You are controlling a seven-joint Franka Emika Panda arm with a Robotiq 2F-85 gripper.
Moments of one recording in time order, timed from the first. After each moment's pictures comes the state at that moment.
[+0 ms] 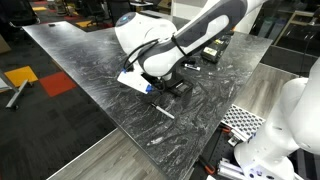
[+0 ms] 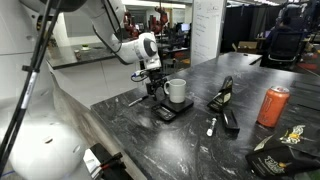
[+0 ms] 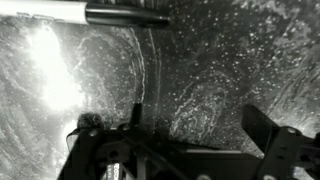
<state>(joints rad) 0.13 0.09 0.15 -2.18 -0.37 2.09 2.02</state>
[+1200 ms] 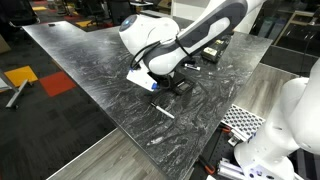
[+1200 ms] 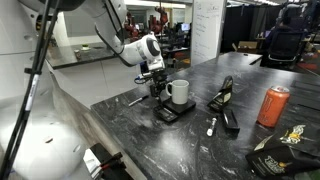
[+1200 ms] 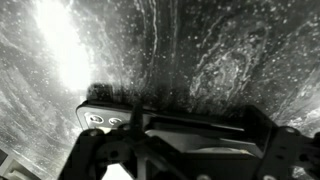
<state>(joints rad) 0.14 0.08 0.10 -2.19 -0.47 1.99 2.09</state>
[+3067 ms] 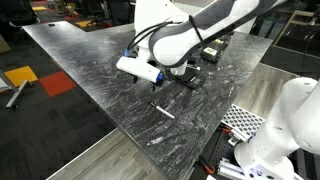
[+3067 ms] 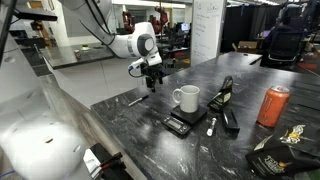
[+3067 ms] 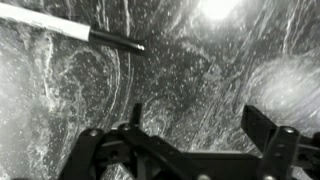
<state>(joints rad) 0.14 -0.08 0.11 -2.32 -0.12 2.40 1.61</state>
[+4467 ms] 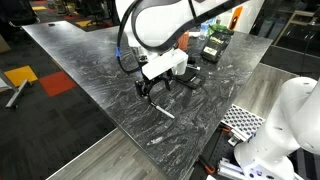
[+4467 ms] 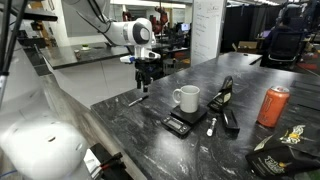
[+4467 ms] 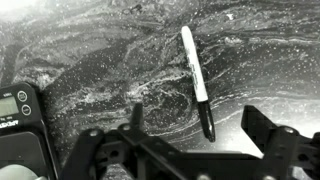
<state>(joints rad) 0.18 -0.06 0.15 -2.18 -0.01 1.85 0.62</state>
